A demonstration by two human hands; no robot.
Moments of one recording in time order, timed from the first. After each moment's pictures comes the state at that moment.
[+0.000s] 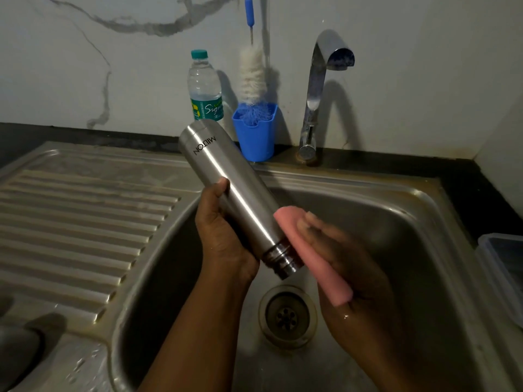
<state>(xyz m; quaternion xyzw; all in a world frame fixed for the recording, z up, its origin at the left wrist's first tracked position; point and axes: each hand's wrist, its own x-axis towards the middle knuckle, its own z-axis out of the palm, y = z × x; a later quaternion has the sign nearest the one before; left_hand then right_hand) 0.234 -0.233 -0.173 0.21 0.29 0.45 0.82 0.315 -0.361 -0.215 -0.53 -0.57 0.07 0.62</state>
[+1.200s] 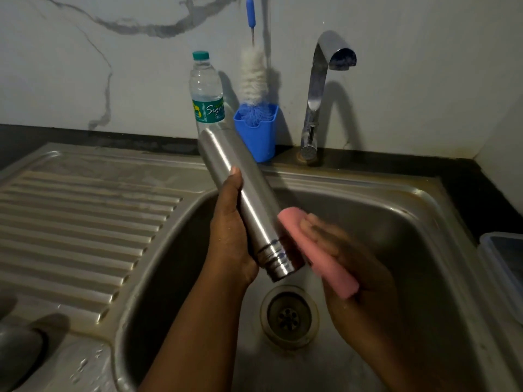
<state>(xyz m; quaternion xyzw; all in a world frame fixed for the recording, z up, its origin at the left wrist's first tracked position) 0.233 -0.227 -0.176 0.30 0.35 0.35 0.82 0.322 -0.358 -0.224 -0.55 -0.57 0.05 0.62</state>
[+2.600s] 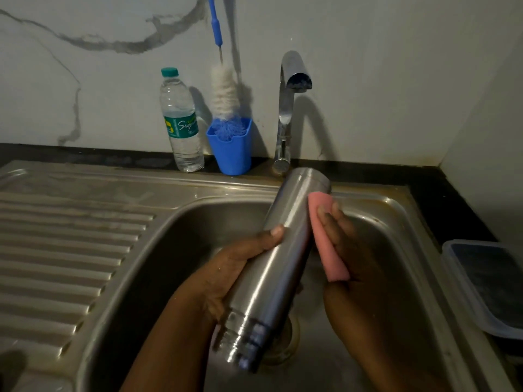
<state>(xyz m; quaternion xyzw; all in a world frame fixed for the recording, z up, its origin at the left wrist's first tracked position) 0.227 -0.247 -0.162 0.48 0.30 -0.01 0.83 0.367 -0.365 -0.226 -0.68 -0.56 -0.09 0.47</state>
